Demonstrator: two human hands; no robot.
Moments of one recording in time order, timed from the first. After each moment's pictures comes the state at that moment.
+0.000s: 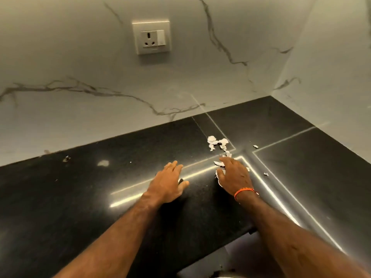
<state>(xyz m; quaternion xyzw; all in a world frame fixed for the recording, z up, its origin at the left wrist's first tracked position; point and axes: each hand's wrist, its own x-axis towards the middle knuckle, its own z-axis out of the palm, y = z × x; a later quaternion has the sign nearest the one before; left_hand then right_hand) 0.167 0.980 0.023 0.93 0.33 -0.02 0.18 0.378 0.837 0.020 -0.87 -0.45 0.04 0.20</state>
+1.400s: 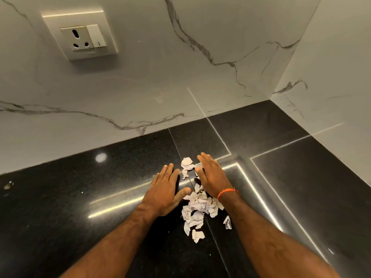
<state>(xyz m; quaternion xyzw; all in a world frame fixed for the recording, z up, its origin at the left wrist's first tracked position) 0.343 1.009 -0.008 0.92 0.35 -0.05 0.17 0.546 0.926 -0.035 -0.78 -0.54 0.17 0.25</state>
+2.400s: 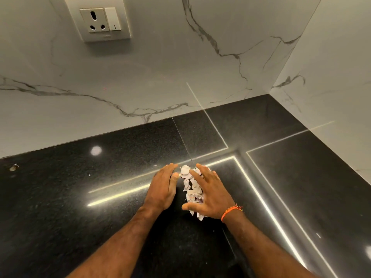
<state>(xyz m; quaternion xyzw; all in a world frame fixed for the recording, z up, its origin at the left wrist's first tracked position) 0.303 0.977 -0.028 0.83 0.39 0.20 0.35 0.471 0.850 -0.033 -0.74 -0.63 0.13 0.20</state>
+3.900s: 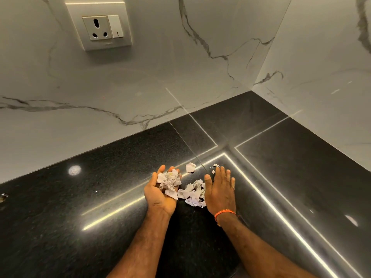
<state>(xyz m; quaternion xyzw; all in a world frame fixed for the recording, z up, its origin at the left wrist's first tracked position) 0.278 1.003 -0.011 0.08 0.38 0.36 0.85 0.395 0.877 -0.045 -0.93 -0.28 0.07 0.24</state>
